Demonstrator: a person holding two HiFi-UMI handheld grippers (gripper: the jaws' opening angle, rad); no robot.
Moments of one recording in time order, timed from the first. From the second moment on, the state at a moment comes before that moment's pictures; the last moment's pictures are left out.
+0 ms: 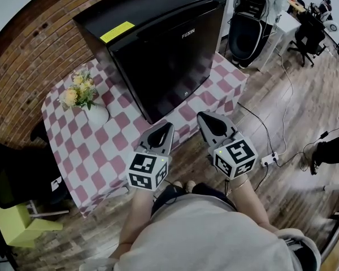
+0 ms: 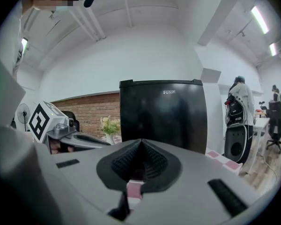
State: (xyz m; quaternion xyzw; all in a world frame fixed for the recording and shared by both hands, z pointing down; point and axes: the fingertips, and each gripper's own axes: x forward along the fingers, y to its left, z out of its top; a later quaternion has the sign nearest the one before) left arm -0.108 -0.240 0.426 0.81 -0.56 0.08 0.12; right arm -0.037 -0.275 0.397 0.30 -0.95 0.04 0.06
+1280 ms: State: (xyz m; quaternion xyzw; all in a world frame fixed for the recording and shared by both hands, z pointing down) left arm -0.103 -0.254 0.402 0.82 -0.55 0.07 0.12; right arm -0.021 -0.283 0.391 0.31 -0.95 0.03 0.07
